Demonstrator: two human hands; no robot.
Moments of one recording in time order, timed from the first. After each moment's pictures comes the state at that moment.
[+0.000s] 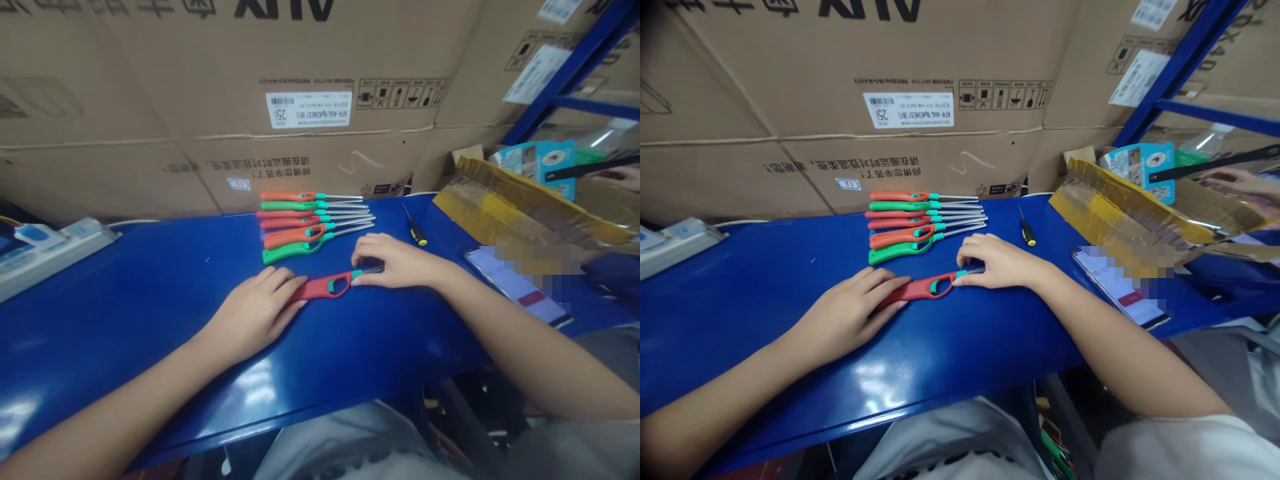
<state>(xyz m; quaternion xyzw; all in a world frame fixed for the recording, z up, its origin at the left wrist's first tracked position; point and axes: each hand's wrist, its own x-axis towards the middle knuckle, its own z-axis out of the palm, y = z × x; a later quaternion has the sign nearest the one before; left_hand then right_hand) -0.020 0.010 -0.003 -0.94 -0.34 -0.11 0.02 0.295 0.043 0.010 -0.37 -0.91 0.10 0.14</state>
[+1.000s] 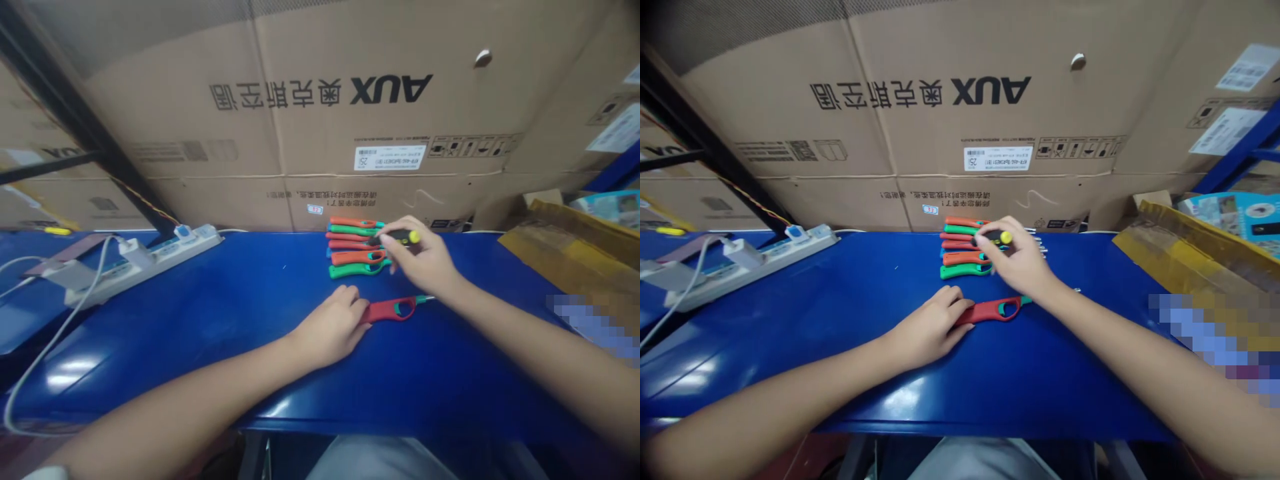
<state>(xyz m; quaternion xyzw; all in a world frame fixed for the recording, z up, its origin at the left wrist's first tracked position) -0.015 -0.005 -0.003 -0.91 -0.36 -0.15 -0.11 0.190 0.053 0.041 -0.40 -0.72 0.22 0.52</state>
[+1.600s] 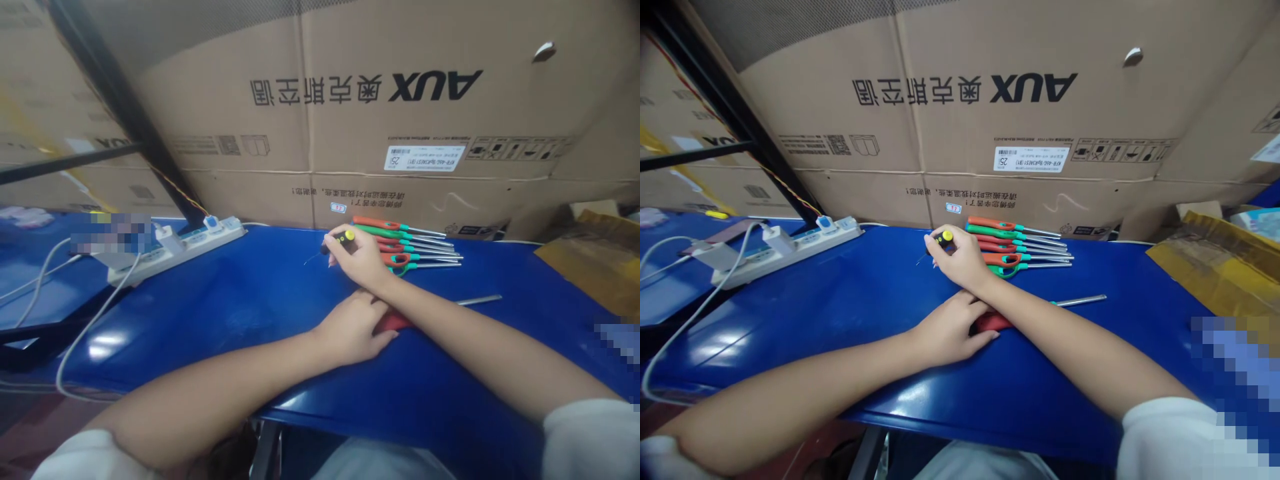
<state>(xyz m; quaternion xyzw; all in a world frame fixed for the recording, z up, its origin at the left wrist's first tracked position) -0.018 -0.002 -0.018 -0.88 -0.35 -0.25 -0.20 0.058 0.084 0.014 -0.29 -0.69 0.38 0.54</state>
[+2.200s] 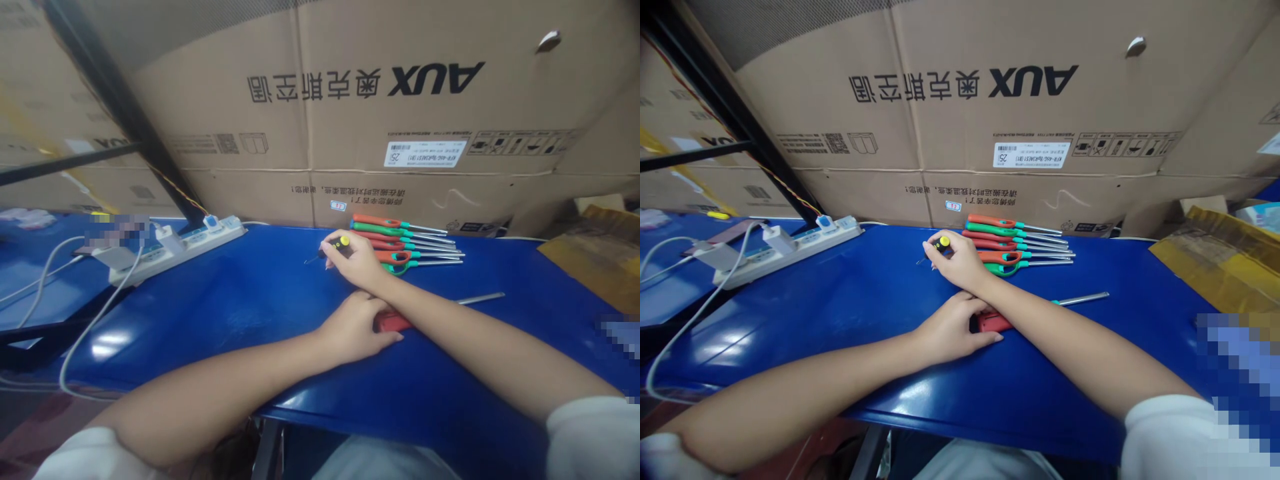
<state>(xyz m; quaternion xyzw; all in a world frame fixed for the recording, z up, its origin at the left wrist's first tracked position) -0.014 0.001 -0.025 -0.84 -0.35 -0.30 -0.29 0.059 0.085 0.006 -0.29 -0.71 0.39 0.51</state>
